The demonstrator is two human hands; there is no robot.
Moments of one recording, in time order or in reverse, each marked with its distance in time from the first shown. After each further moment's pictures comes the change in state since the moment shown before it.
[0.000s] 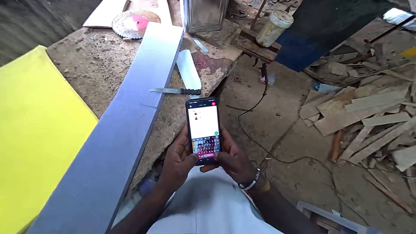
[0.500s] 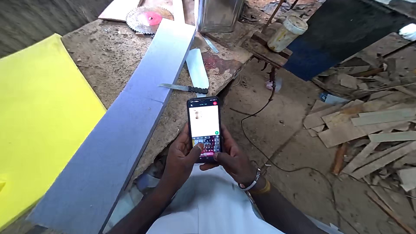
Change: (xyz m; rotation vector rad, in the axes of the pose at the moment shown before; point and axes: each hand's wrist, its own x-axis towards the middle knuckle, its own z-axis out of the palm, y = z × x) left_hand -0.009 -0.001 0.010 0.009 0.211 0.017; right_hand 0.004 0.002 0.006 -0.058 -0.057 0.012
